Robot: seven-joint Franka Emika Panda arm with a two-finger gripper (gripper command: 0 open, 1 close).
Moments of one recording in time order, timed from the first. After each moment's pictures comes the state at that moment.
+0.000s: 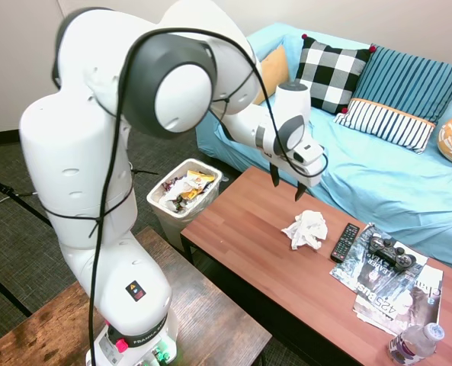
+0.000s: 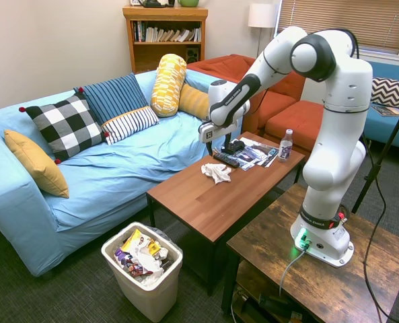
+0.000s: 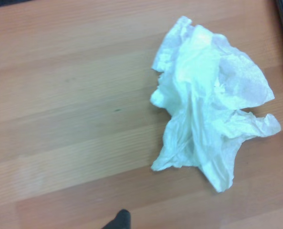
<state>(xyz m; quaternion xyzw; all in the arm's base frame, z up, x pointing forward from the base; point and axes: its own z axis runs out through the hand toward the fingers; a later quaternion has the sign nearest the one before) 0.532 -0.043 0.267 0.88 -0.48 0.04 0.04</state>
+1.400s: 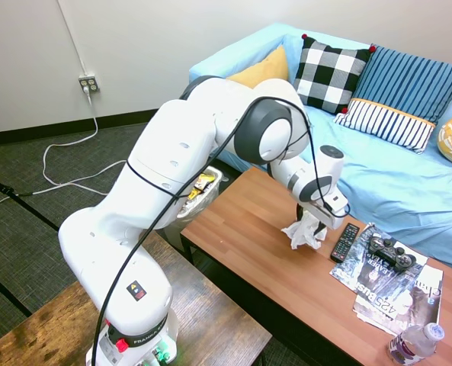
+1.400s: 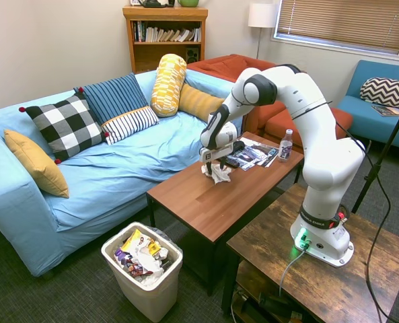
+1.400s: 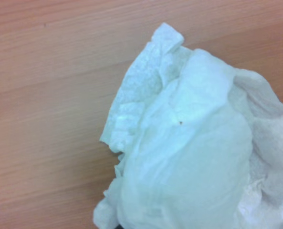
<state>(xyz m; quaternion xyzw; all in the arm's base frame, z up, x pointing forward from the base) 0.606 -0.110 0.097 0.88 -0.47 0.00 0.01</state>
